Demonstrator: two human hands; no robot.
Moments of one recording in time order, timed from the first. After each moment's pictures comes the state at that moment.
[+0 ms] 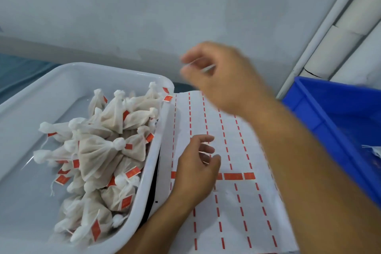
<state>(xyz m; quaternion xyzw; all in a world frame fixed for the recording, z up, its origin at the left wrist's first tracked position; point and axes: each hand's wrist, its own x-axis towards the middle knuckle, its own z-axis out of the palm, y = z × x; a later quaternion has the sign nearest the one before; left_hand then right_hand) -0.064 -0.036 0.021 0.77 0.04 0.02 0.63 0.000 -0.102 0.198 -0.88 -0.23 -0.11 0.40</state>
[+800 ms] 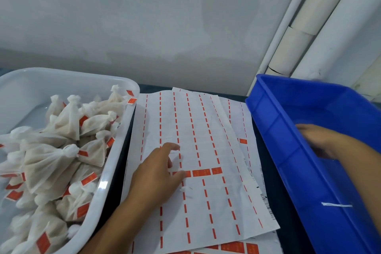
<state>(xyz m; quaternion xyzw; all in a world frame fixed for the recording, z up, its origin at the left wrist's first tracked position) -0.063 -0.024 0.008 0.93 0.01 -0.02 0.38 0.010 -0.423 0.101 -0.87 0.24 0.18 0.39</state>
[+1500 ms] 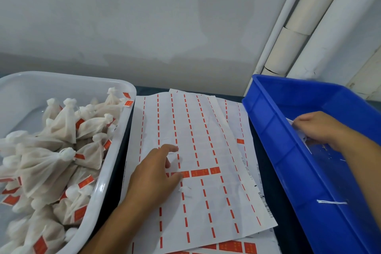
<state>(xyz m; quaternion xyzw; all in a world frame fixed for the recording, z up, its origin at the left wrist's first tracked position) -0.062 -0.023 0.005 0.92 -0.01 0.01 0.38 0.013 -0.423 0.125 -0.92 0.24 0.06 0.32</state>
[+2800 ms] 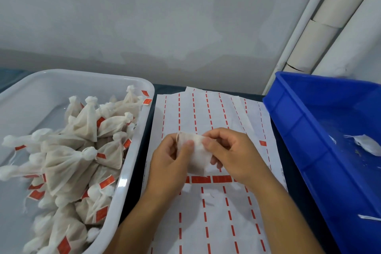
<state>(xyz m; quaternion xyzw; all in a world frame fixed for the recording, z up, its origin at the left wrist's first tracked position) -0.060 -0.029 0.030 0.70 0.06 0.06 0.71 -0.038 -0.191 0.066 -0.86 -0.10 0.01 0.51</state>
